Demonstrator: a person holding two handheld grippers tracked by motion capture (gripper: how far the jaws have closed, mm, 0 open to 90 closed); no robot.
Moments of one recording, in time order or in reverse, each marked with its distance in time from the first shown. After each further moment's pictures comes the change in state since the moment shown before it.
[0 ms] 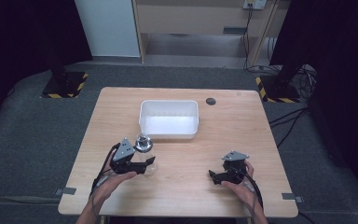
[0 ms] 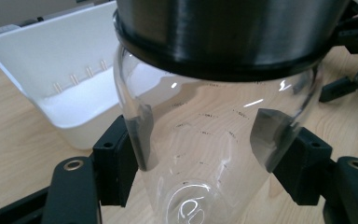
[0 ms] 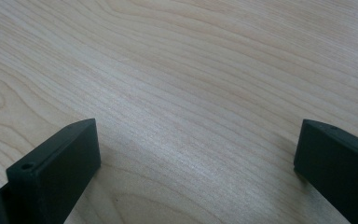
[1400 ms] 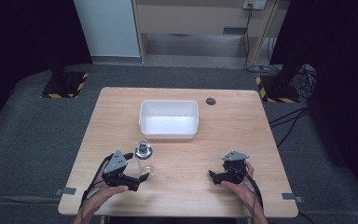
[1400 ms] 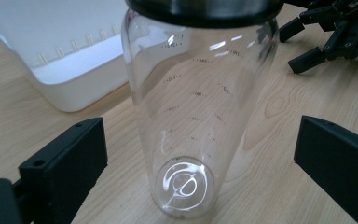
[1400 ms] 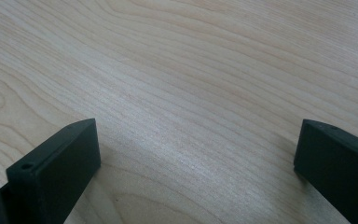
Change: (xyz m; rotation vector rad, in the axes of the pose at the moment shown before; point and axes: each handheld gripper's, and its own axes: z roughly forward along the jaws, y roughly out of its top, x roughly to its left) left arm -0.011 -0.033 -0.025 0.018 -0.045 -0.004; right arm 0.000 0.000 0.000 0.000 0.000 -0.002
